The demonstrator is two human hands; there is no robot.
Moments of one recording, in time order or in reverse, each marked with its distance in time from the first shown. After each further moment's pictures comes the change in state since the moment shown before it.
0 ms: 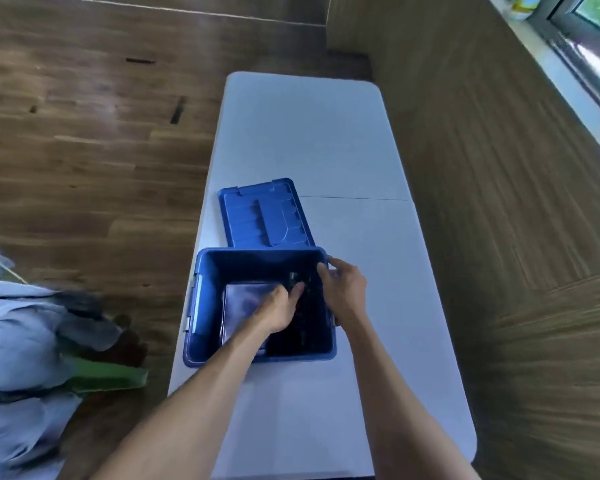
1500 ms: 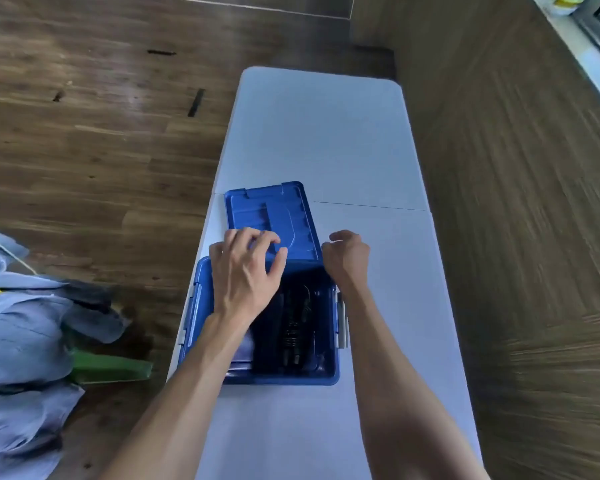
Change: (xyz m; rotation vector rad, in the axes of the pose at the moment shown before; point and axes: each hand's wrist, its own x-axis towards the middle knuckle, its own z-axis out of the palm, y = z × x) left_hand -0.007 0.017 -0.069 0.383 0.973 0.486; right_hand 0.077 -0.041 0.014 -0.012 -0.006 0.091
